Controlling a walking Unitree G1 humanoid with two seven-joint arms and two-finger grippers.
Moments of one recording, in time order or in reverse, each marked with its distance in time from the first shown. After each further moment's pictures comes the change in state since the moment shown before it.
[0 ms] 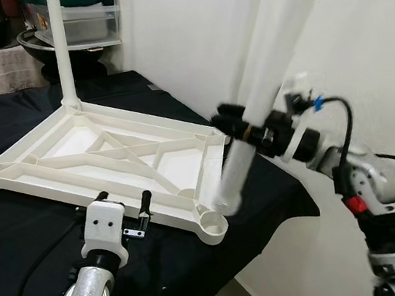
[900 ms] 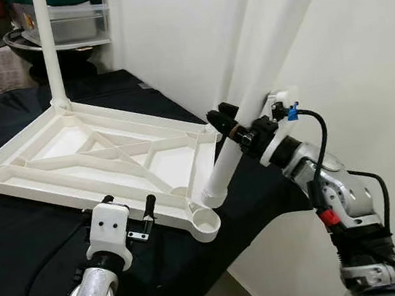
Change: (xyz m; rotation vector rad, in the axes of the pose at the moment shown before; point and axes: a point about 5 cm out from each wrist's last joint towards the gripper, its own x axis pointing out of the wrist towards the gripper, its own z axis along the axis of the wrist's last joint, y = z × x) left arm 0.001 -0.002 -0.006 -0.012 0.024 -0.006; right arm 0.018 0.037 0.014 0.107 -0.222 0.051
